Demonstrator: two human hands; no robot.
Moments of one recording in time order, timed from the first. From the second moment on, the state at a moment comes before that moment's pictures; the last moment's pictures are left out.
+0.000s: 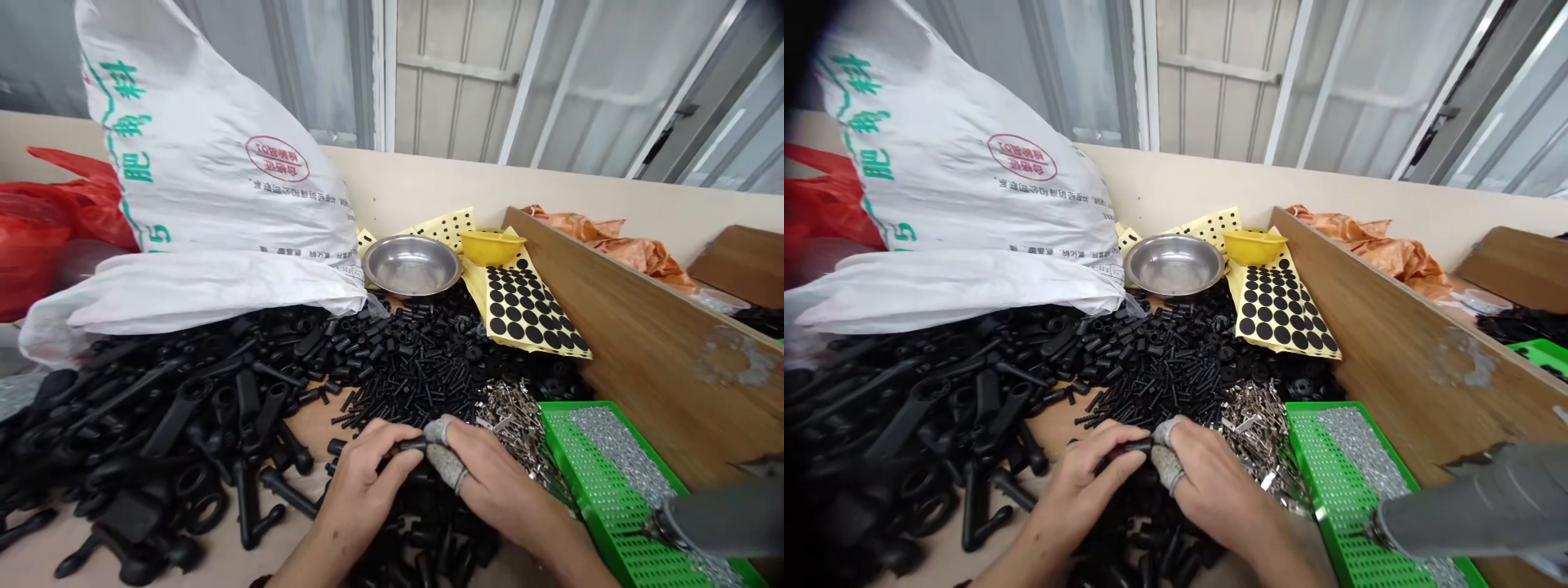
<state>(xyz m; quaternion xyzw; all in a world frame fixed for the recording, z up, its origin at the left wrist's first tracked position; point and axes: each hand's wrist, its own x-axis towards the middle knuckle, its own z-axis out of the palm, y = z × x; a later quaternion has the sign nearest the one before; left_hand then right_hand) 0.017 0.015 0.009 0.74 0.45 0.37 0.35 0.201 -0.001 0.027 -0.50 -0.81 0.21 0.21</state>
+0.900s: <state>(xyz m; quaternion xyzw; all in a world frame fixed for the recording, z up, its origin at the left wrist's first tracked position) -0.052 0.097 0.000 0.81 0.58 0.04 0.00 0.178 0.080 0.007 -0.63 -0.77 0.07 0.12</state>
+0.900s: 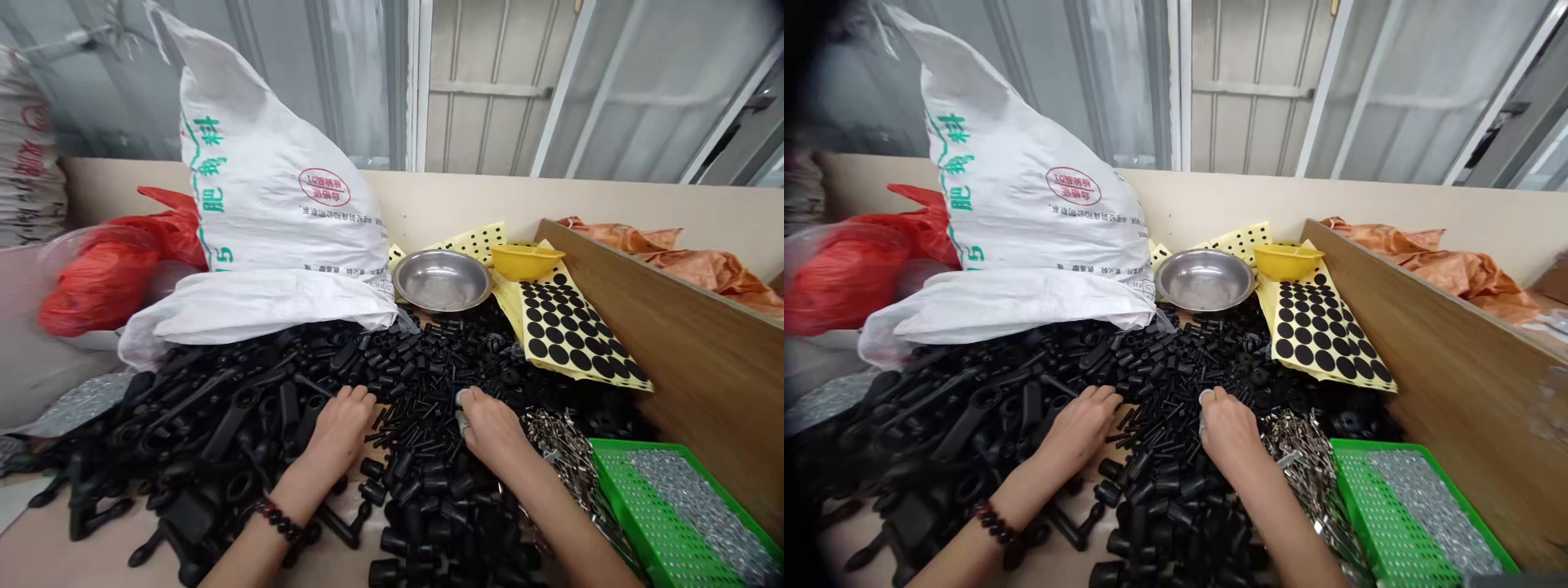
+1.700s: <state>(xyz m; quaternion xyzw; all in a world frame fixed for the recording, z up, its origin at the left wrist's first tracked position) 0.019 0.041 0.037 0.39 0.44 0.48 0.65 0.185 0.018 0.033 -0.47 -0.53 0.41 0.58</state>
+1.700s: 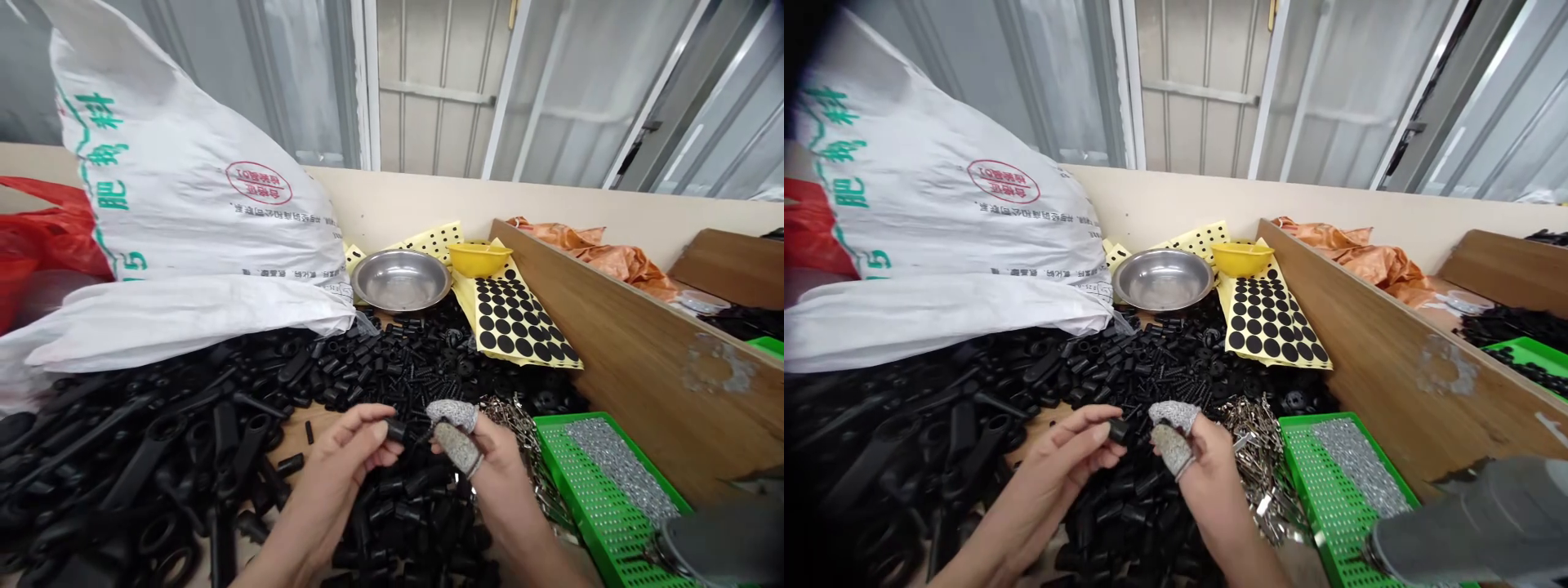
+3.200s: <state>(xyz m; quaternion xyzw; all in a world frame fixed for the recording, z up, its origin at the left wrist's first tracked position) 0.035 0.019 0.012 0.09 0.28 0.55 0.78 0.176 0.011 0.012 -0.36 -0.82 0.14 0.41</state>
